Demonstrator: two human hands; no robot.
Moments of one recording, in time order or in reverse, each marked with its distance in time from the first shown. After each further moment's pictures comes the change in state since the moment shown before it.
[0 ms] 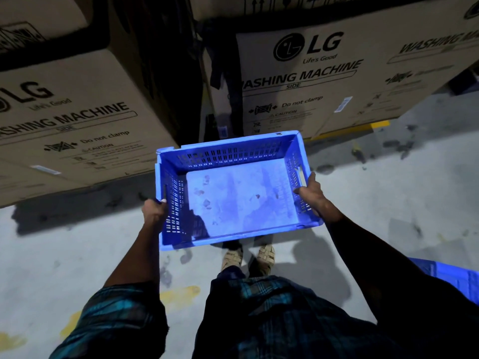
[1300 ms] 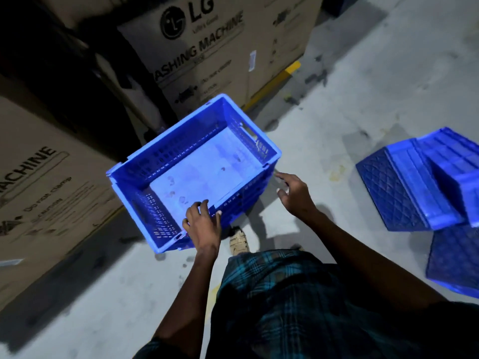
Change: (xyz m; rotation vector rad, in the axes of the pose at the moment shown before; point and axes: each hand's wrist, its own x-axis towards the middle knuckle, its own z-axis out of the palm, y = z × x) left_hand -0.176 -0.037 0.067 0.502 -0.107 0.943; right_hand -0.179 0.141 0.078 0.089 0.550 -0.459
